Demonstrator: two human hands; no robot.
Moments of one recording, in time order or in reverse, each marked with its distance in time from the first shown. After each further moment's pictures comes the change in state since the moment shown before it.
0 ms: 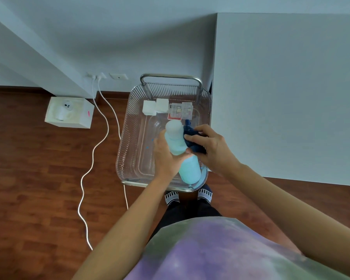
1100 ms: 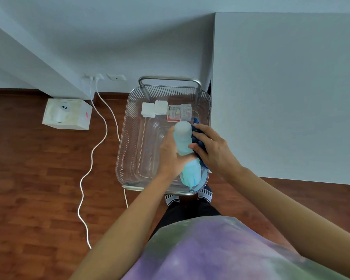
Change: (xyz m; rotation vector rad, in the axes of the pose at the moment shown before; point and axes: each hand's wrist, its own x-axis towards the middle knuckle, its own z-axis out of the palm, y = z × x) left_hand 0.005 0.015 0.001 -0.113 -0.176 0.031; right_hand -0.002 -0.004 0.001 -0.073 0.066 0.082
